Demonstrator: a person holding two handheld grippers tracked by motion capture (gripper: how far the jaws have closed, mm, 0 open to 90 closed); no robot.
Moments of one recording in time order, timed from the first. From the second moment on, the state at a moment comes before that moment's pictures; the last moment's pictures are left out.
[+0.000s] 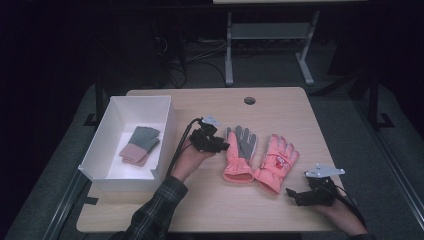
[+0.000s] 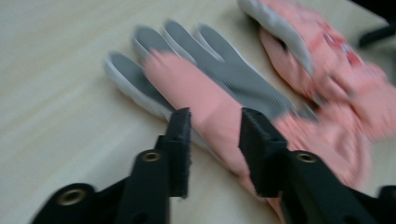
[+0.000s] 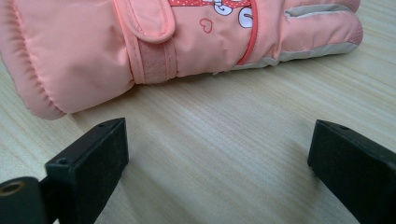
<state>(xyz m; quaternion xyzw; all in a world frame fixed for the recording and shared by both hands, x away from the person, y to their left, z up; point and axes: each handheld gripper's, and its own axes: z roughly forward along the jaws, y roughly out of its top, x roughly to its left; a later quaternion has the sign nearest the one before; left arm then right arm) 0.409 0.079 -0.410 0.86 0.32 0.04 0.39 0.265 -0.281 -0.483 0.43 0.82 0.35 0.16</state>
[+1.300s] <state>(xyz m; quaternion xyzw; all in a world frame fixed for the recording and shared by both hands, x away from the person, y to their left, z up) 0.412 0.025 -0.435 0.90 0.26 0.00 0.35 0.264 -0.281 -0.483 0.43 0.82 0.35 0.16</state>
